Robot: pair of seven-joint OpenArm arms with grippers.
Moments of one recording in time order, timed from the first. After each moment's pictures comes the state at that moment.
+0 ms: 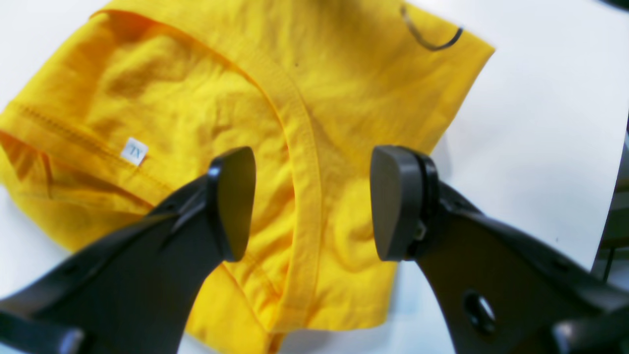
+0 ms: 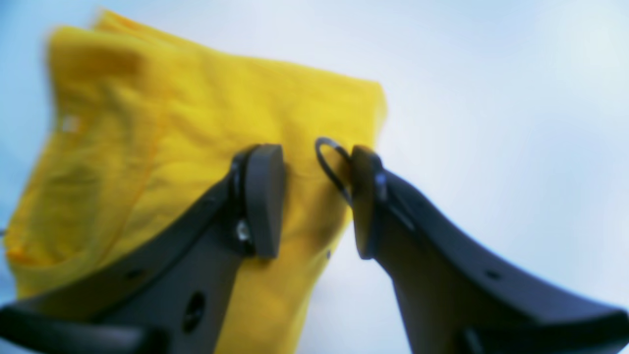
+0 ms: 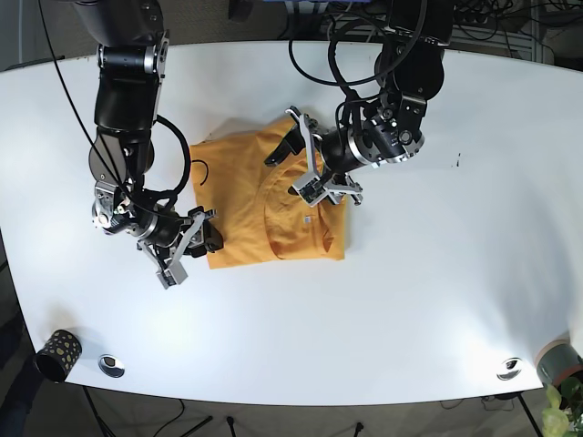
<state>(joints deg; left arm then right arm) 2.2 2.5 12.5 92.8 -6.9 -39.9 36.6 20.4 11.5 8.7 64.8 19.1 39.3 -44.6</state>
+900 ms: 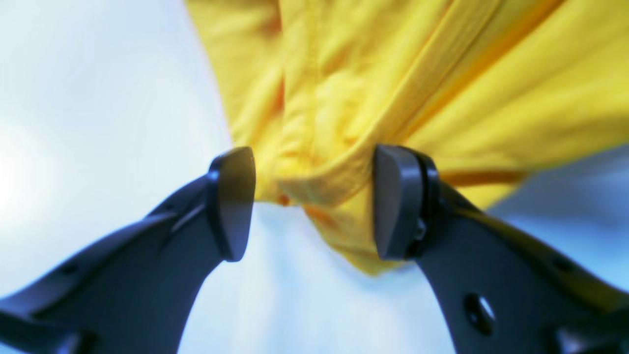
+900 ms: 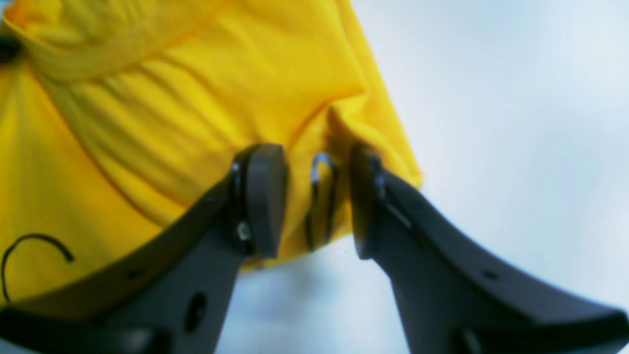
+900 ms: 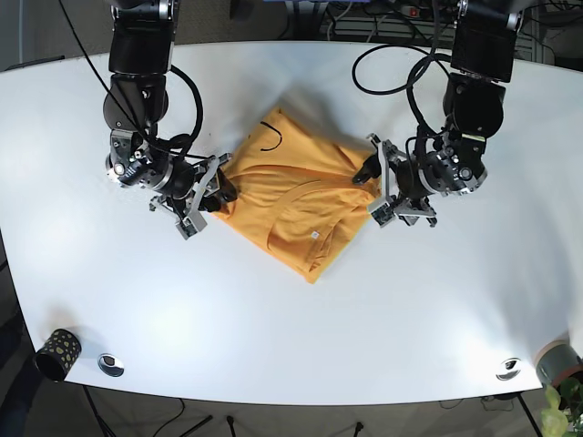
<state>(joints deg) -6.2 -14.1 9.7 87.5 -9.3 -40.4 39.2 5.7 9.6 8.5 81.7 16.4 40.1 -45.9</state>
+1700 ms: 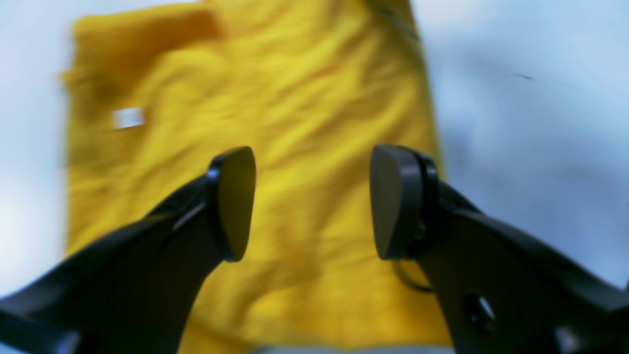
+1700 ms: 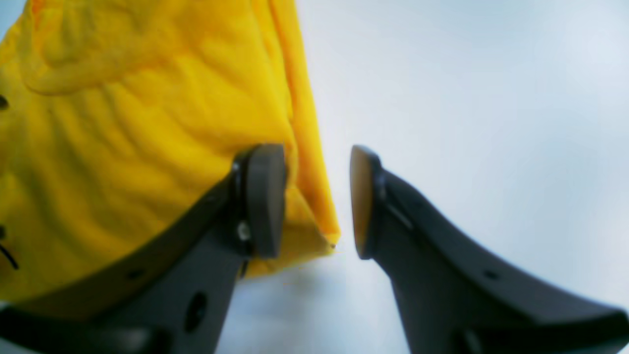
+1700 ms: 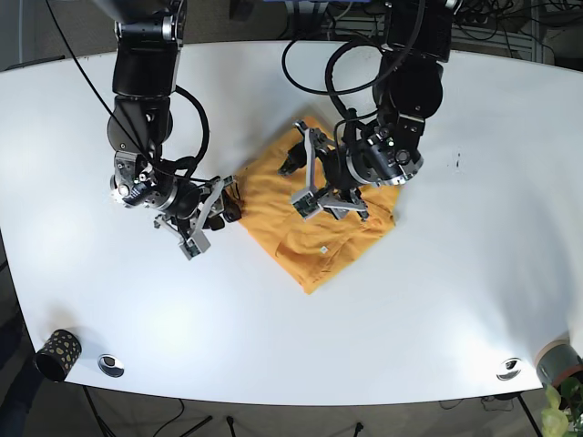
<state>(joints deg) -2.9 3.6 13.5 93.6 -3.4 -40.0 49.7 11.7 8.3 8.4 75.1 15.6 39.9 -45.0</state>
